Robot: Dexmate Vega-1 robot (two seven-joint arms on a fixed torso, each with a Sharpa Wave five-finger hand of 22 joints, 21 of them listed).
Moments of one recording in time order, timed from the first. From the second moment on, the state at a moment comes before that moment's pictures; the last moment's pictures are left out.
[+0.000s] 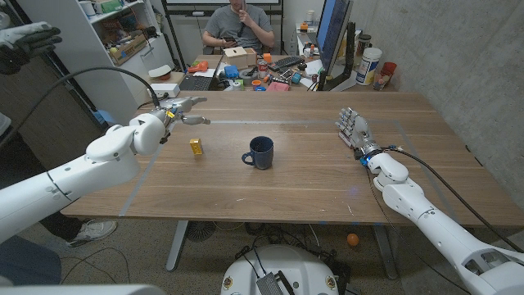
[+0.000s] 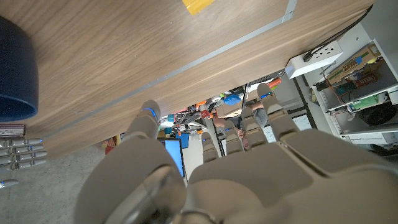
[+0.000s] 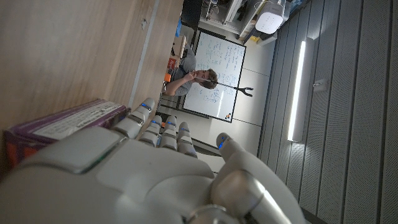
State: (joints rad) left arm 0.86 1.17 0.48 -2.11 0.42 0.64 -0.11; left_hand 0.46 -0.11 0.56 -0.17 0.20 0.01 -0.22 0.20 0.18 0.01 -0.01 0.23 0.21 0.09 0.07 0.20 0.19 0.26 0.17 0.27 0.19; right arm -0.86 -0.51 -0.36 -1.26 0.67 0.32 0.06; right_hand 0.06 0.09 0.48 0.16 0.20 0.08 0.03 0.19 0.18 0.09 0.03 0.19 0.19 0.01 -0.02 0.19 0.18 0.18 -0.04 0.20 0.17
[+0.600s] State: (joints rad) left arm 0.77 1.16 0.55 -2.08 0.44 0.67 -0.27; left_hand 0.48 -0.12 0.54 -0.16 0.20 0.04 -0.20 0.21 0.18 0.04 -0.01 0.24 0.22 0.12 0.07 0.21 0.19 0.27 0.15 0.27 0.19; right arm -0.88 -0.52 -0.36 -1.29 0.67 0.32 0.04; right_hand 0.06 0.09 0.48 0.16 0.20 0.08 0.03 0.19 0.18 0.09 0.03 0.19 0.19 0.01 -0.02 0.19 0.18 0.18 -0.04 0.20 0.17
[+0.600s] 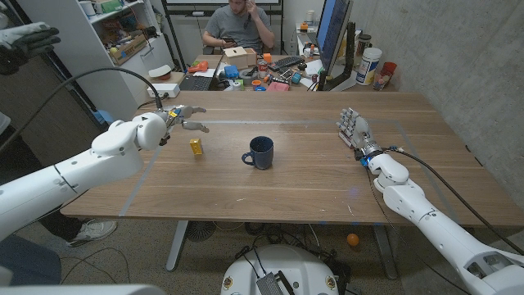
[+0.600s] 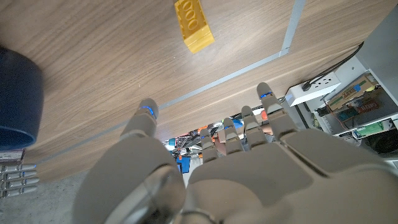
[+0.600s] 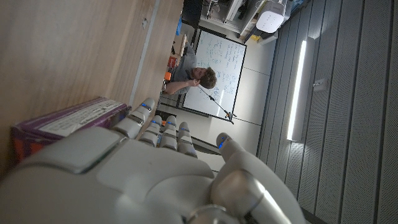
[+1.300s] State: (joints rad) left arm 0.74 1.15 0.61 -2.05 0.49 0.69 -0.35; left_hand 0.51 -0.12 0.53 -0.16 0.21 0.06 -0.19 0.21 0.18 0.05 -0.02 0.24 0.22 0.12 0.06 0.21 0.19 0.29 0.14 0.27 0.19; right arm -0.91 -0.52 -0.35 -1.32 0.66 0.32 0.02; right_hand 0.06 0.09 0.48 0.16 0.20 0.08 0.03 0.19 0.18 0.09 0.03 0.19 0.19 0.01 -0.02 0.19 0.18 0.18 -0.04 0.20 0.17
